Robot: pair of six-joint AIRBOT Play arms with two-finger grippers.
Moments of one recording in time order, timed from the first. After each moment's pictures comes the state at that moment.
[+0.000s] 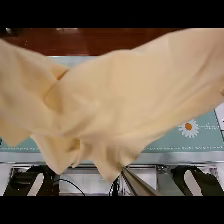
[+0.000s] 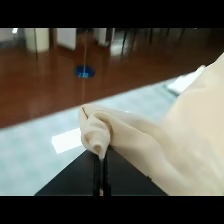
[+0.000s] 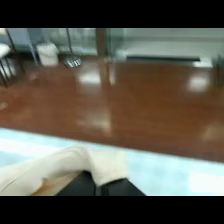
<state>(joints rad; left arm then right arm) 0.01 -0.42 1.42 0.92 -1.27 -1.37 -0.28 -0.67 1.67 -1.00 1.33 1.38</state>
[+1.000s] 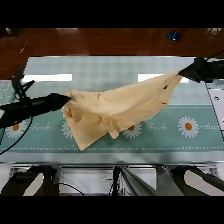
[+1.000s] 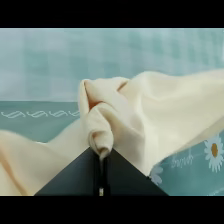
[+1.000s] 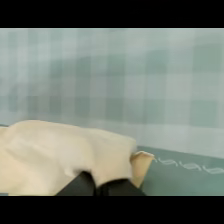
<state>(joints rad) 0.01 -0.75 0.62 0.68 -0.85 -1.31 -0.28 -1.21 1.28 -0.81 1.29 1.33</state>
